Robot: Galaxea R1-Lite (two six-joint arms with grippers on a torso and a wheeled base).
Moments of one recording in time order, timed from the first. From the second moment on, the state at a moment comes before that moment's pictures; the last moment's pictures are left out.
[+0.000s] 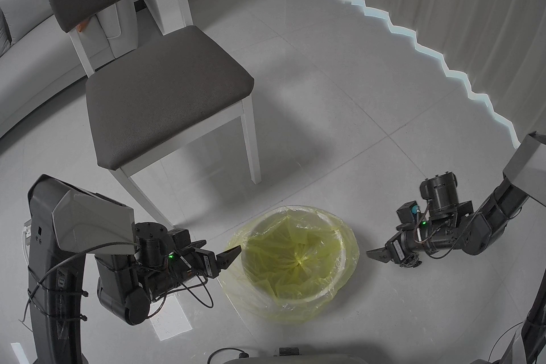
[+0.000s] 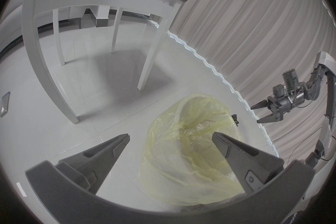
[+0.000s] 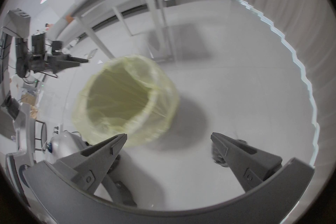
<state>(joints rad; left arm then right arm) -0.34 2.40 -0.46 -1.55 -0.24 -0.25 0.28 2.08 -0.74 -0.53 0.15 -0.23</state>
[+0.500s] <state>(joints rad) -0.34 2.38 -0.45 -1.55 -0.24 -0.25 0.02 2.32 -0.88 -0.51 0.06 -0.40</state>
